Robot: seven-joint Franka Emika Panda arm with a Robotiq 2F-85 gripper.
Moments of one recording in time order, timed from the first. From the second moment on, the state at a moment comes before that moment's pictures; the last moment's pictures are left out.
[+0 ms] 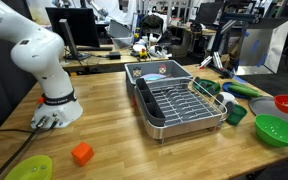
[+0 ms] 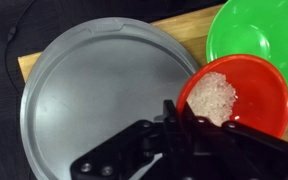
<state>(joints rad) -0.24 0.21 -0.21 -2.28 -0.03 2.28 -0.20</state>
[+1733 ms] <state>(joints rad) -0.09 0.02 -0.12 -2.53 -0.61 2.21 0.35</state>
